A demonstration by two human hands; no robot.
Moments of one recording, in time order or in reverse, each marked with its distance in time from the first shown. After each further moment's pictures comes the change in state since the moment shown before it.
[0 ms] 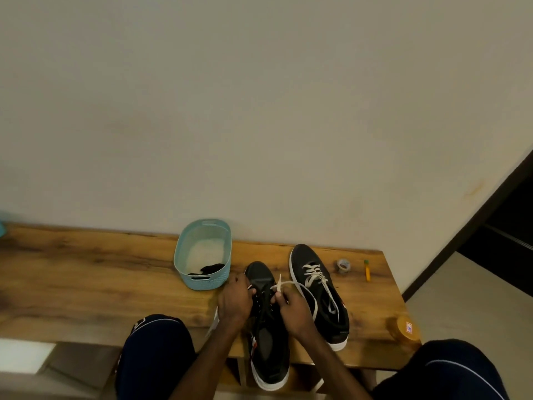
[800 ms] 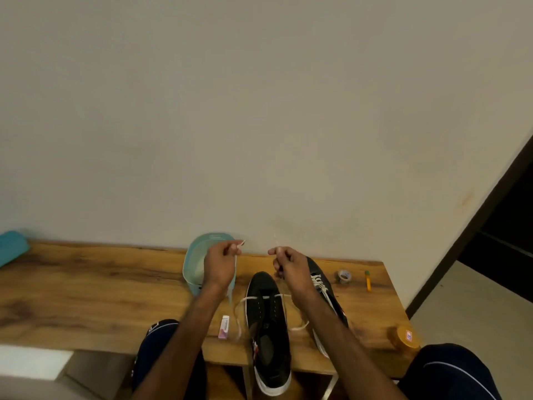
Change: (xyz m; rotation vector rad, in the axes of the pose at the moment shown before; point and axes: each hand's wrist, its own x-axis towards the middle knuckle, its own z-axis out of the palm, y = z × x) left_hand -0.010 0.026 -0.138 -0.910 0.271 -0.039; right_hand 0.005 -0.108 -0.049 0.563 0.076 -0.118
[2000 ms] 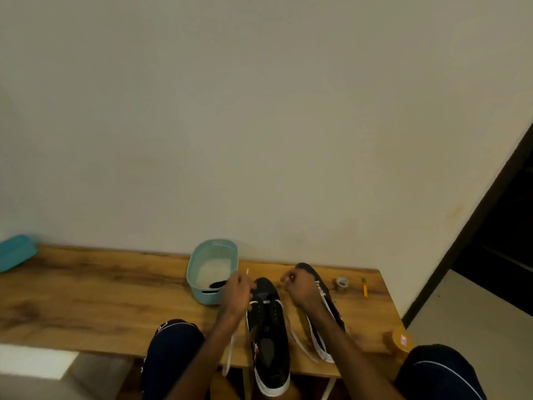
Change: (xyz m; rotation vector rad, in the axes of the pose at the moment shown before) left_hand -0.046 -0.029 0.015 0.036 -0.157 -0.199; right_hand 0.006 0.026 -0.026 -0.798 -0.010 0.010
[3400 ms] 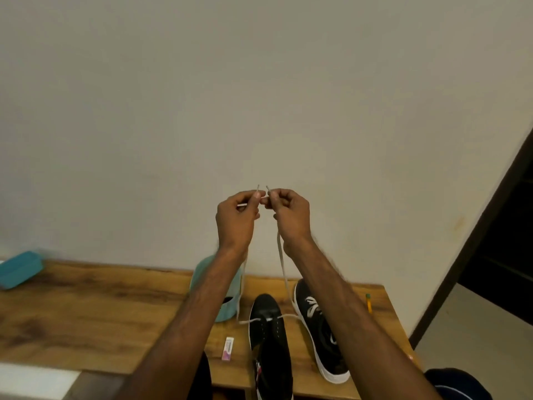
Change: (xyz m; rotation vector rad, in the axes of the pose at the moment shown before) left_hand -0.005 0.189 -0.038 -0.318 0.193 0.563; right_hand 0.001 -0.180 -0.100 0.892 0.264 -0.268
